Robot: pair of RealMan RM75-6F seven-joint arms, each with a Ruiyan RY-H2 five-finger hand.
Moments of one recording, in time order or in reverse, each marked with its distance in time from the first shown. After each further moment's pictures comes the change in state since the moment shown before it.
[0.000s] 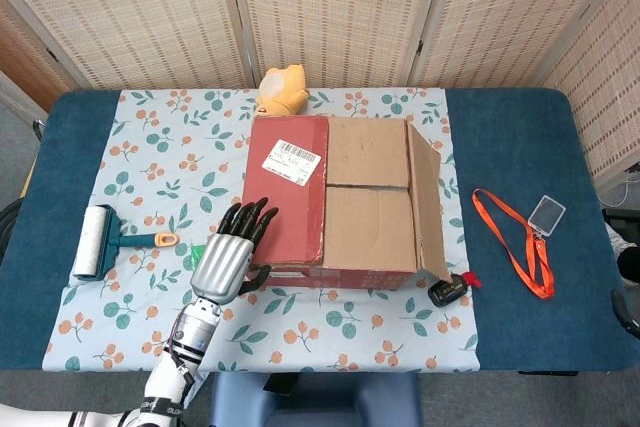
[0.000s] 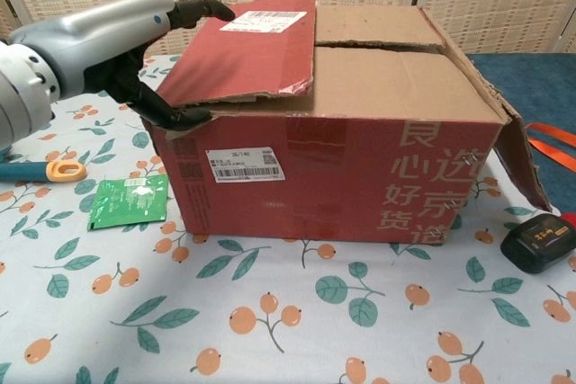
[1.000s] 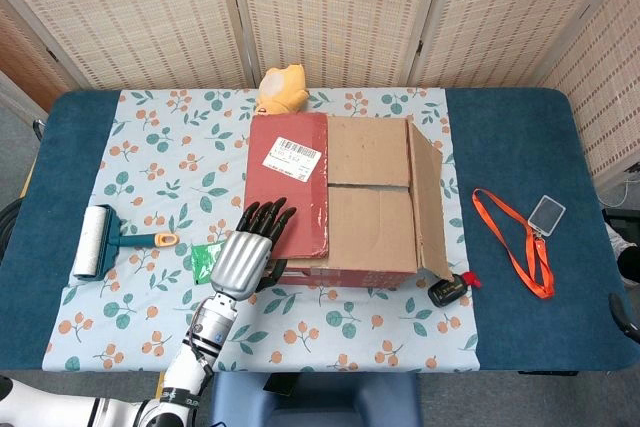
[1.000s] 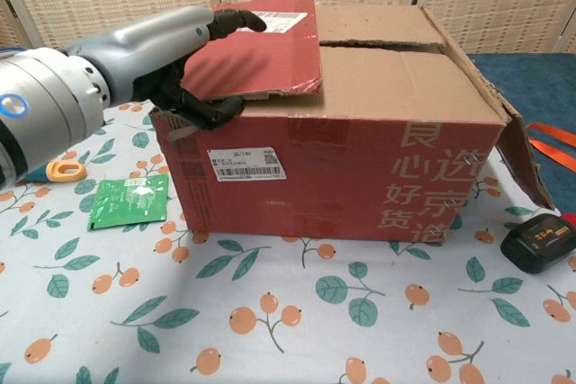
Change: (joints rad) left arm -0.100 -0.054 0.010 0.080 -0.057 0.011 -0.025; right arm -0.020 0.009 0.008 -0.005 -0.026 -0.023 0.022
